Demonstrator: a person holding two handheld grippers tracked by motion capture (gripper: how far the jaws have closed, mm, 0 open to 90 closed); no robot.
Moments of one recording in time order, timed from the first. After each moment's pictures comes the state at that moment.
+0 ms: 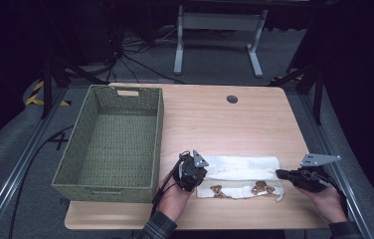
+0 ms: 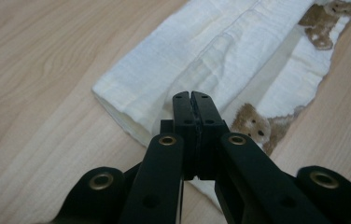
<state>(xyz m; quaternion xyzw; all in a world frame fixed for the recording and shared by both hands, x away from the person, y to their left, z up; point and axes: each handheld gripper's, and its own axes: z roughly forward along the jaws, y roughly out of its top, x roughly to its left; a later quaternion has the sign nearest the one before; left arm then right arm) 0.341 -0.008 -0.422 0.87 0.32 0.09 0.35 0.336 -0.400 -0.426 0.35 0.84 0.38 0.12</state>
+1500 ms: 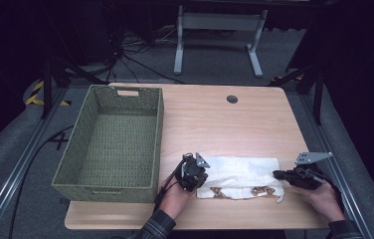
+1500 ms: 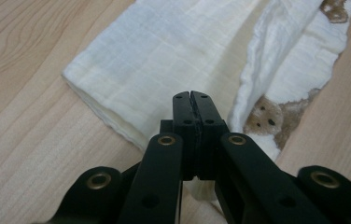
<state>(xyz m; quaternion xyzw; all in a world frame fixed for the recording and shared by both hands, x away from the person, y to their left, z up) 0.351 -0.013 -0.440 0.89 0.30 0.06 0.34 0.351 -0.400 -0.440 0.35 0.85 0.37 0.09</state>
